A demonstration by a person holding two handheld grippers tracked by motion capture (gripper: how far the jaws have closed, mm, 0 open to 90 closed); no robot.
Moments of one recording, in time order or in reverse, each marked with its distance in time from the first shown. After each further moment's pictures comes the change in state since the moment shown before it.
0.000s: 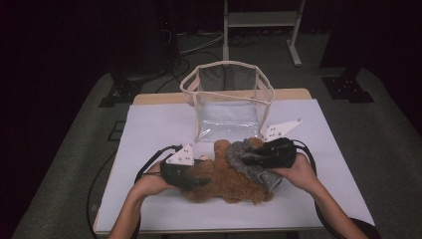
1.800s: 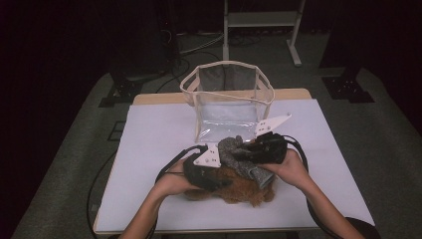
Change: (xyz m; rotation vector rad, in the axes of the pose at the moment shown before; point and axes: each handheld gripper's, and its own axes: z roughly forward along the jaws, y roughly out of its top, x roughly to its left) left arm -0.019 0.045 0.033 0.022 -0.018 0.065; right arm 0.003 0.019 0.017 0.011 -0.007 0.039
